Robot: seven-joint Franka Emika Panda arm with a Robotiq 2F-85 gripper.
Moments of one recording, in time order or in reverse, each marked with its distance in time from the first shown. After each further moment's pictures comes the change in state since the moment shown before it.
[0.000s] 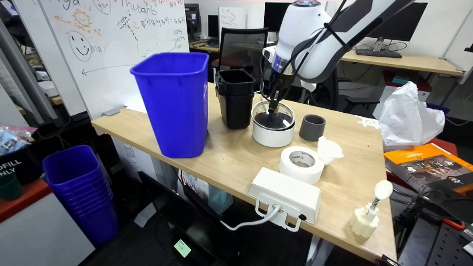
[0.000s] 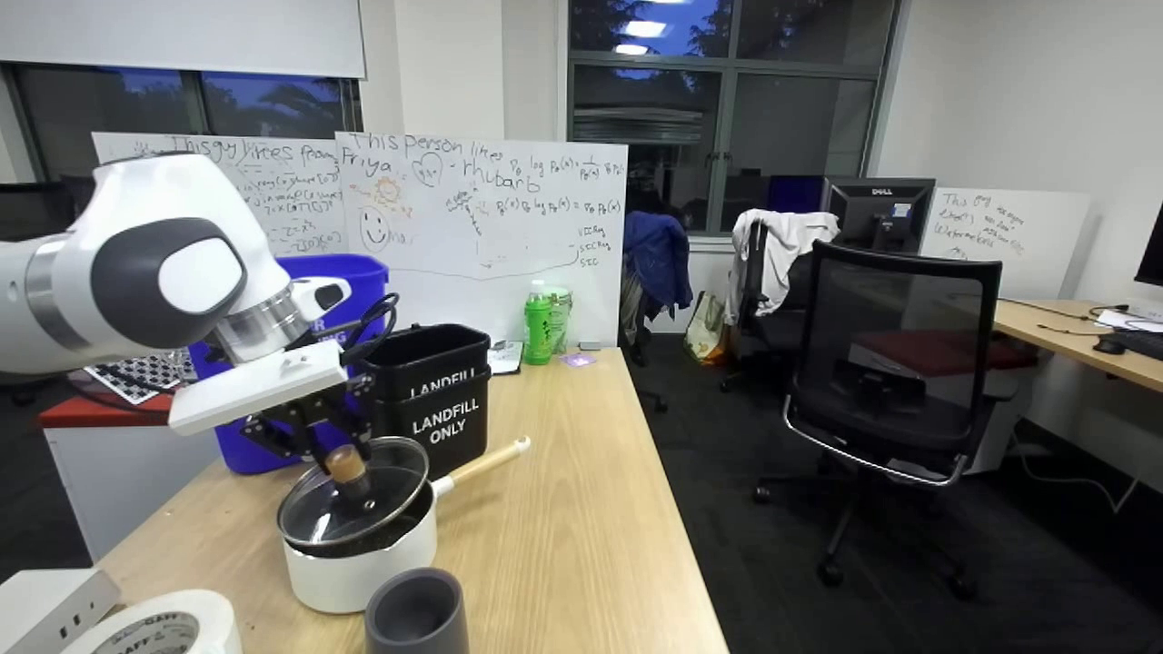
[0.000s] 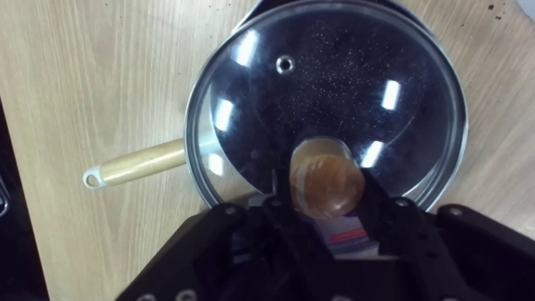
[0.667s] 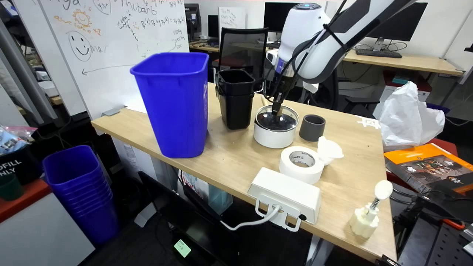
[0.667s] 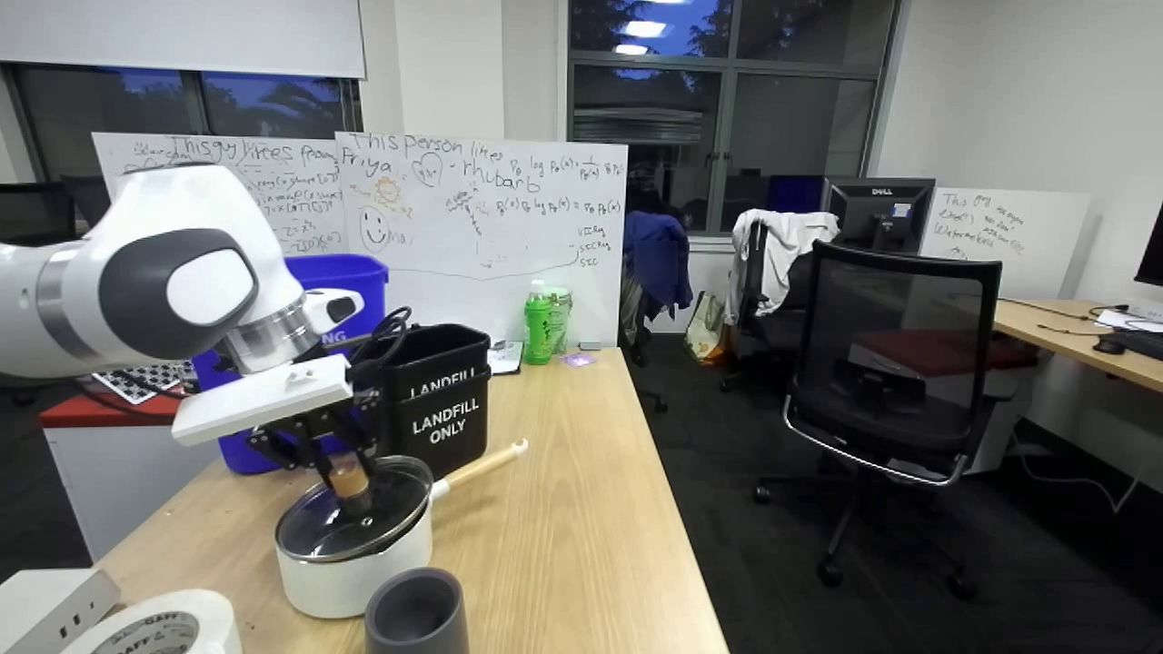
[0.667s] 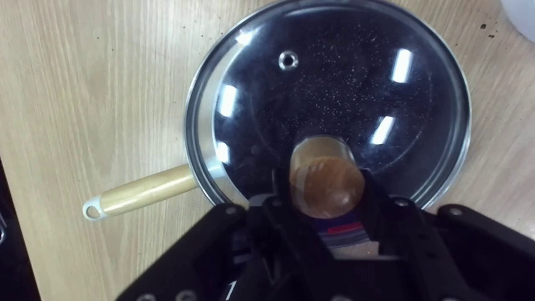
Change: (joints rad) arm -0.016 0.010 0.000 0.000 0.040 -0.026 0.000
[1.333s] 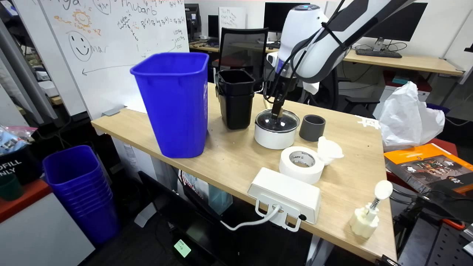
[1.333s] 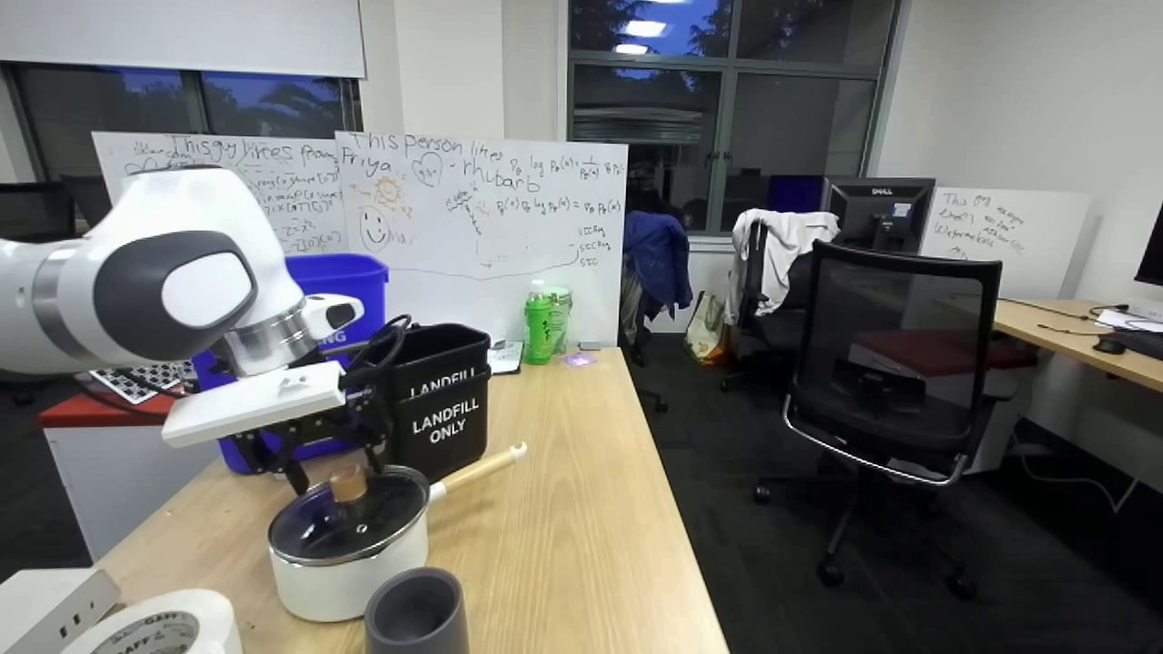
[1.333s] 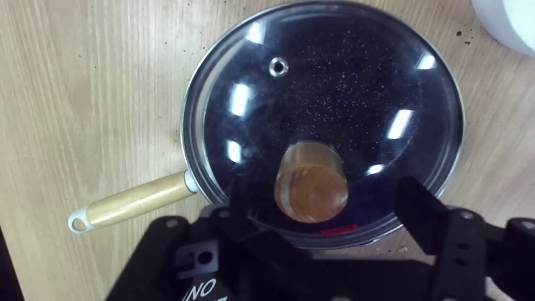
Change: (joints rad) arm 0.000 0.000 0.006 -0.001 0.038 -0.033 0.000
